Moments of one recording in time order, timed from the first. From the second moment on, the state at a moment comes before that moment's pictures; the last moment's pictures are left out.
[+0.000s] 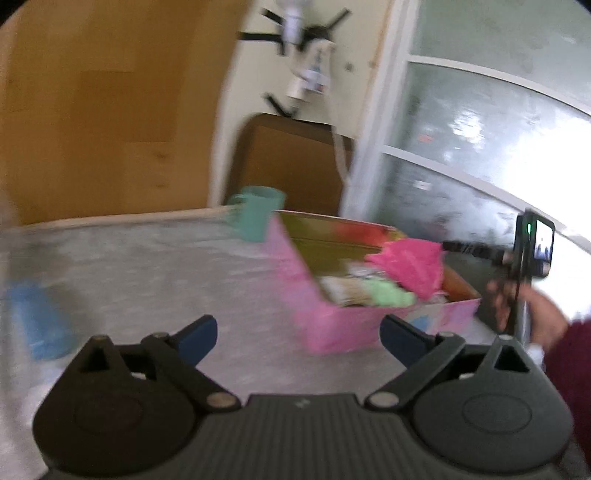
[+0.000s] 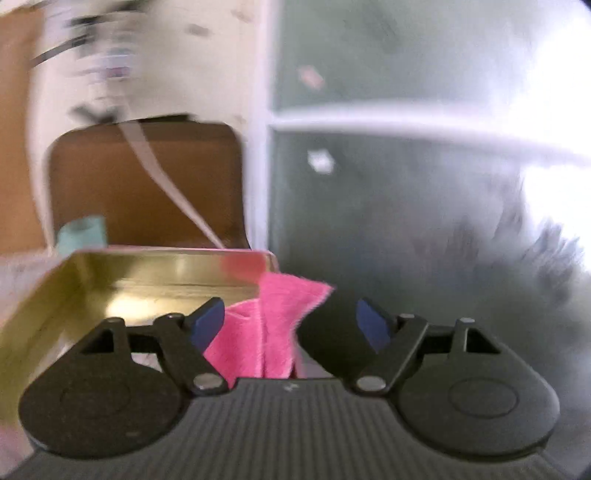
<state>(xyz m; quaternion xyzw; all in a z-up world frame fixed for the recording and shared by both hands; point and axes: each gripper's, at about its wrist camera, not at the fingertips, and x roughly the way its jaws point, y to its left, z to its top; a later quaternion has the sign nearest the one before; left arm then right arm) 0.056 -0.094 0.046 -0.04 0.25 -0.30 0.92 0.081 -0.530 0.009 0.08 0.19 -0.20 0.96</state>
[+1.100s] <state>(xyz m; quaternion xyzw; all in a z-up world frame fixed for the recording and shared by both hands) 0.029 0.140 -0.031 -0.20 0.24 -0.05 0.95 0.137 -0.293 0.059 0.13 0.28 0.16 0.94</state>
